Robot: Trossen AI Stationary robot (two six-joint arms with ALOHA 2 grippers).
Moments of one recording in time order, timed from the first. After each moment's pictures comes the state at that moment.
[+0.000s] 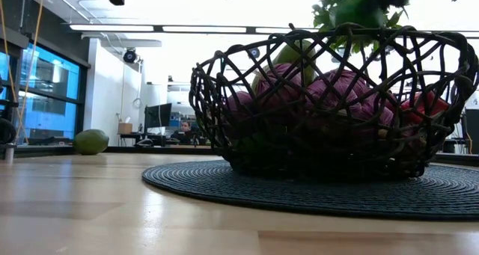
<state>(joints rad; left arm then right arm) 0.03 0.57 0.52 0.24 -0.27 -0.13 0.12 1.10 0.93 -0.61 -0.11 0.30</state>
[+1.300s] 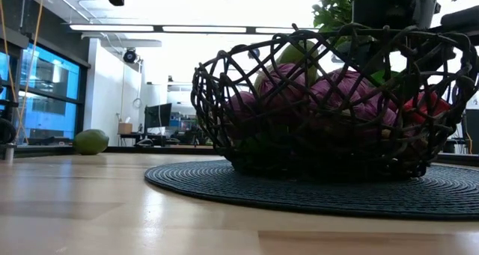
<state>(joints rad) 0.03 0.57 0.52 0.24 -0.27 -0.14 0.20 1.34 0.93 -0.87 0.06 -0.29</state>
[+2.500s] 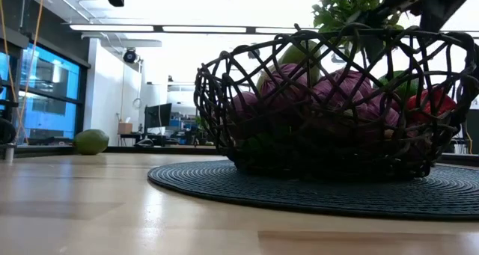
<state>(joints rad) 0.03 0.57 0.52 0.23 -0.27 -0.15 0.17 1.26 1.12 -1.11 -0.04 -0.12</state>
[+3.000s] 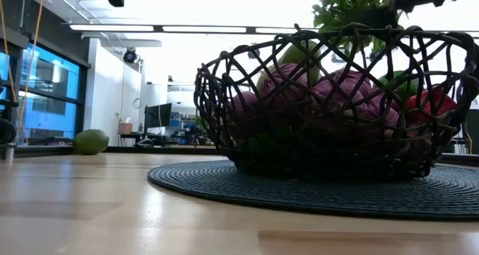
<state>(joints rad) 0.03 0.57 0.52 0.23 -0.27 -0.15 0.14 0.61 0.49 0.01 0.32 0.36</state>
